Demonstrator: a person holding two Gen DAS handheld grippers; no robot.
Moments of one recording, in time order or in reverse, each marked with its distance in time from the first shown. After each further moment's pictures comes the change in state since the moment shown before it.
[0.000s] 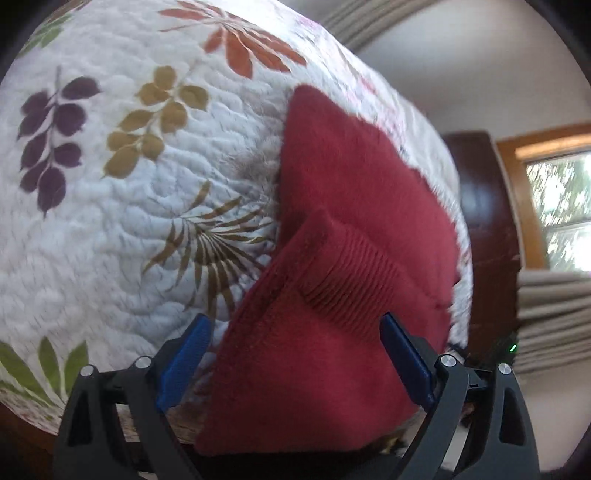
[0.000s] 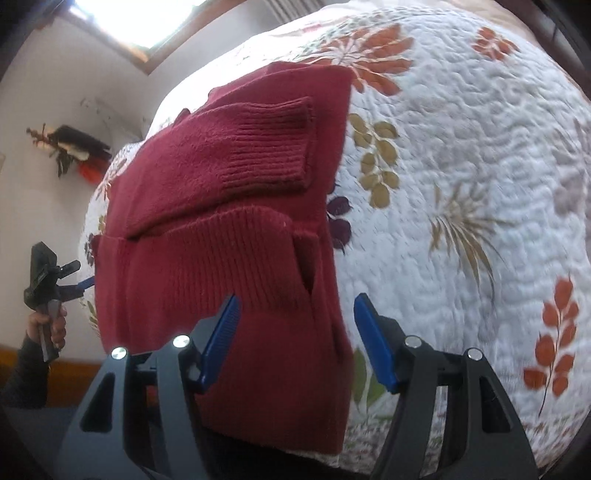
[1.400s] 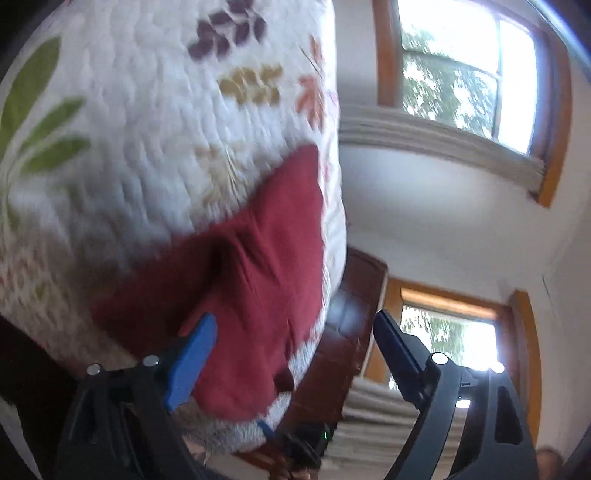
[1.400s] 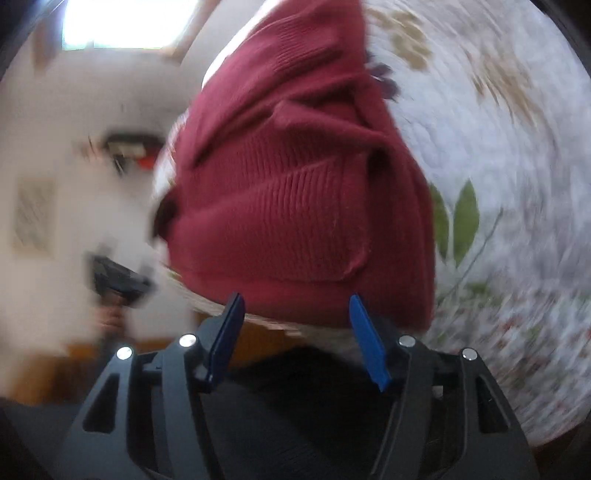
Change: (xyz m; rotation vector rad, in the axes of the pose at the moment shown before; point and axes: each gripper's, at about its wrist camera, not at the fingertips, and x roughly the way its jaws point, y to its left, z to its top) left arm -0.019 0.018 -0.057 -0.595 -0.238 -0.612; right arm -0.020 0.011 -0.075 0.058 0.168 0.284
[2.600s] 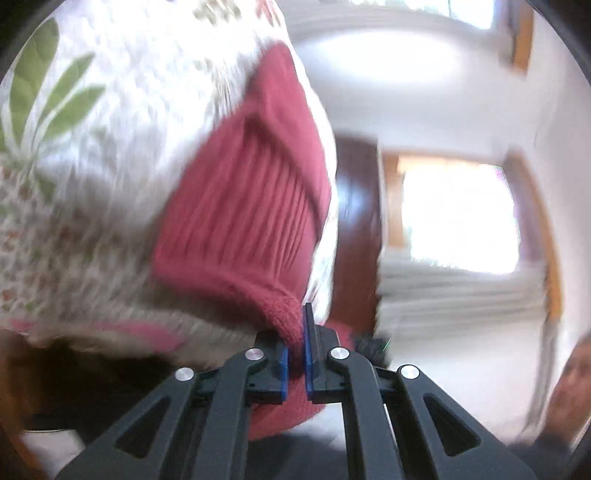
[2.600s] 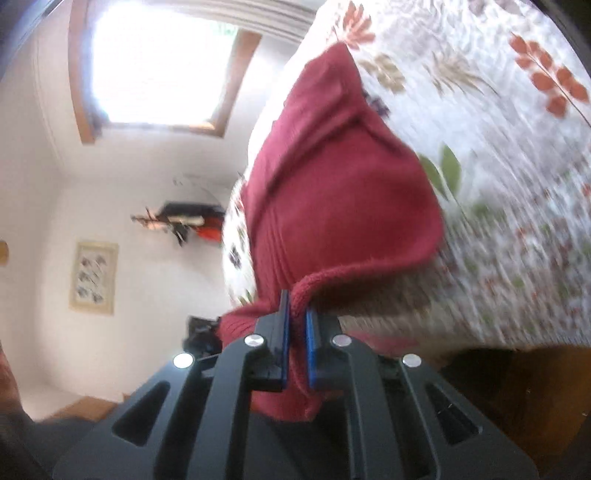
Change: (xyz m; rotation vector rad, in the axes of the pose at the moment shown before) left arm -0.070 0.063 -0.020 0.253 0.324 -0.019; right arm -0.072 -0.002 -0.072 0.239 -0.302 0.349
